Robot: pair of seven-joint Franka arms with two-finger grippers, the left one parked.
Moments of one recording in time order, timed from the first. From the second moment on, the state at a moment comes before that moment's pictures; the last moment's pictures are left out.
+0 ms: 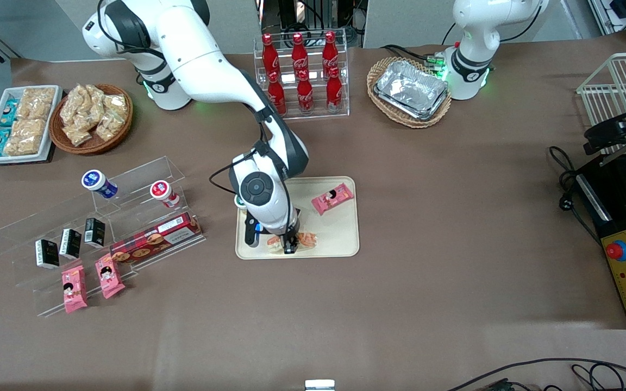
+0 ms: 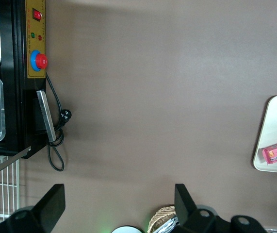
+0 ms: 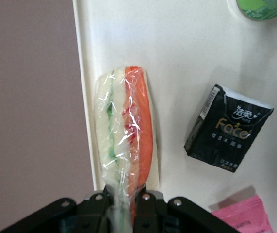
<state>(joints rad) 0.88 0.78 -0.32 -1.49 0.42 2.34 2.00</state>
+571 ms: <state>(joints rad) 0.88 0.77 -0.32 -1.47 0.42 2.35 2.03</state>
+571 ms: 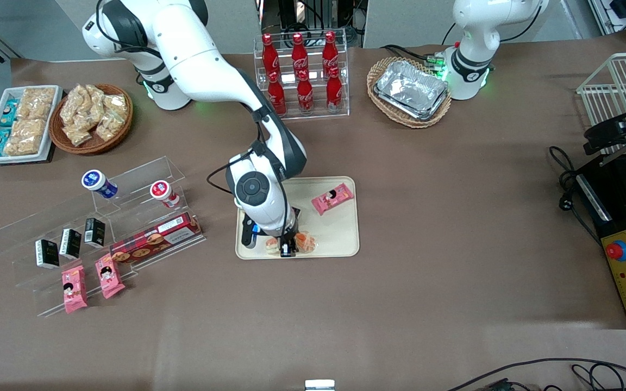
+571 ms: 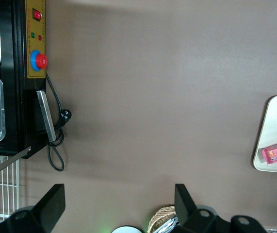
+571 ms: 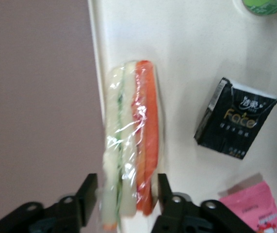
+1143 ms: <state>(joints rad) 0.85 0.66 -0.34 -1.46 0.42 2.31 2.03</state>
